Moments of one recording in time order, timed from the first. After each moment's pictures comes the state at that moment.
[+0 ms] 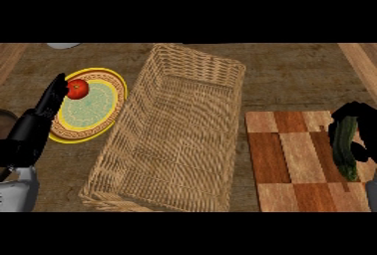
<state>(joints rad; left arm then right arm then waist) -0.15 0.30 0.11 -1.58 -0.12 -0.10 -0.01 -0.15 -0.33 -0.20 -1.60 0.95 0.15 0.10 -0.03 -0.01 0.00</state>
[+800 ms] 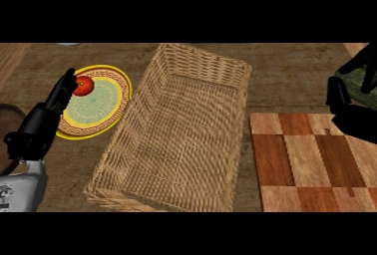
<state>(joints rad) -0.20 0.28 0.09 -1.56 -0.14 -0.10 0.00 -0.62 -0.20 -0.19 -2.13 0.50 0.47 0.67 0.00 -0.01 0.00</state>
